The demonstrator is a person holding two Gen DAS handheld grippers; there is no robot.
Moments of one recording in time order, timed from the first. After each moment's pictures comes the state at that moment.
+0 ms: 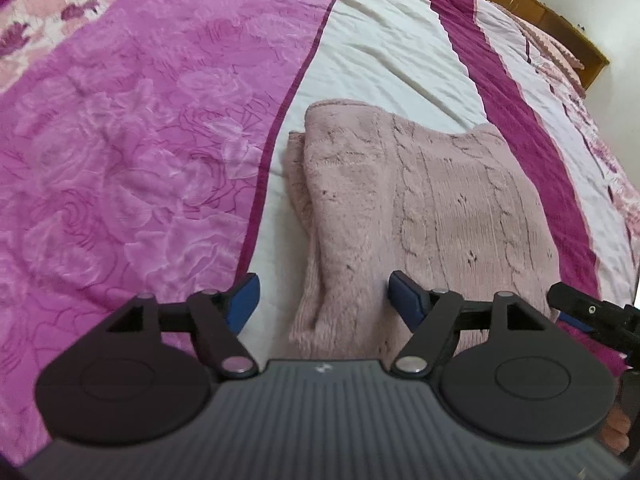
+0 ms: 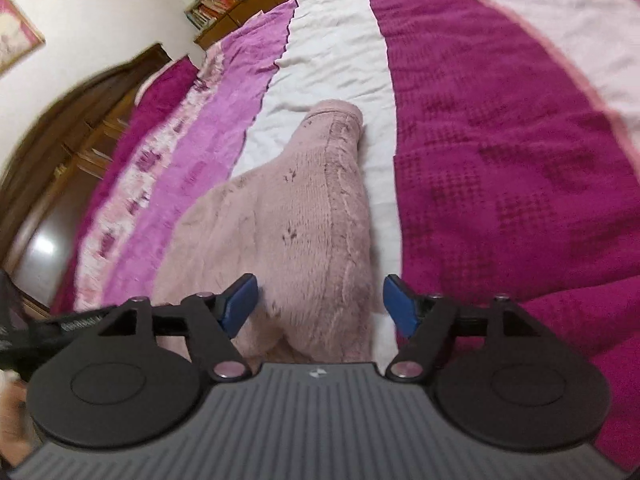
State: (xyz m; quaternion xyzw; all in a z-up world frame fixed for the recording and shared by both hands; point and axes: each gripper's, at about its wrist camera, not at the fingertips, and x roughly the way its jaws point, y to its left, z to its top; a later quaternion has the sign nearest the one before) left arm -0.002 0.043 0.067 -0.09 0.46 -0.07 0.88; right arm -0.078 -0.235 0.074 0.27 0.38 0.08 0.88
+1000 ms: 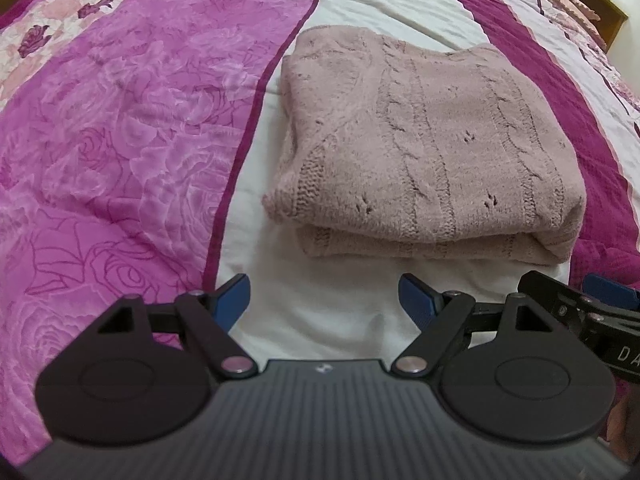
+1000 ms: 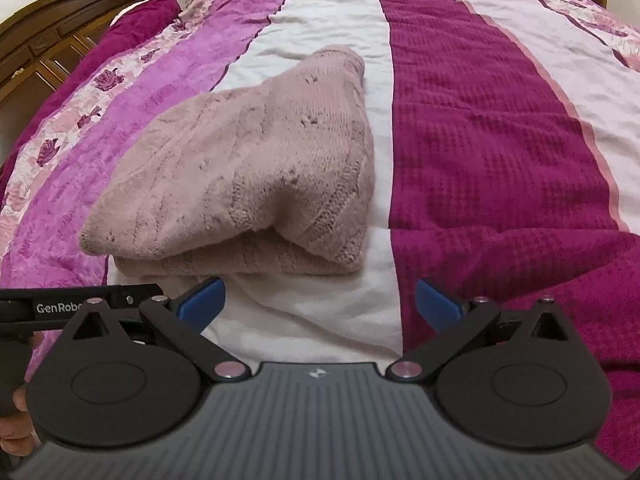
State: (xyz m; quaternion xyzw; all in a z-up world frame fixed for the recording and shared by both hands) left arm -0.053 0.008 0.037 -0.03 0.48 -0.03 0.87; right arm -0.117 -0.175 0.057 0.13 0.42 0.02 0.90
